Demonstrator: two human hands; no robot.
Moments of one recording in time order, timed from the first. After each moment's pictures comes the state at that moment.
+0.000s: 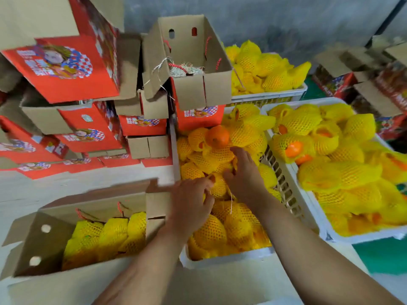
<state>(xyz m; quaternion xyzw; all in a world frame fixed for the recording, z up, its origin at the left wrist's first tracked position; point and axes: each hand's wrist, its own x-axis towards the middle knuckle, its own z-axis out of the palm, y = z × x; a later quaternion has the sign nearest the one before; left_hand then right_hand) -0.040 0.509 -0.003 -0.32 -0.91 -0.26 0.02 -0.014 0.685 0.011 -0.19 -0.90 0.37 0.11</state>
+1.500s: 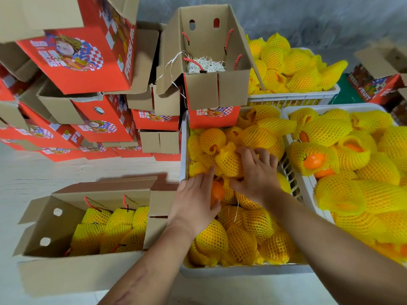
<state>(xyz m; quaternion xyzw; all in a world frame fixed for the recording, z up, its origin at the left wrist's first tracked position) -0.046 0.517 -0.017 -0.28 -0.95 -0.13 0.01 -0.039 0.726 -0.019 -0.04 -0.99 0.11 0.12</state>
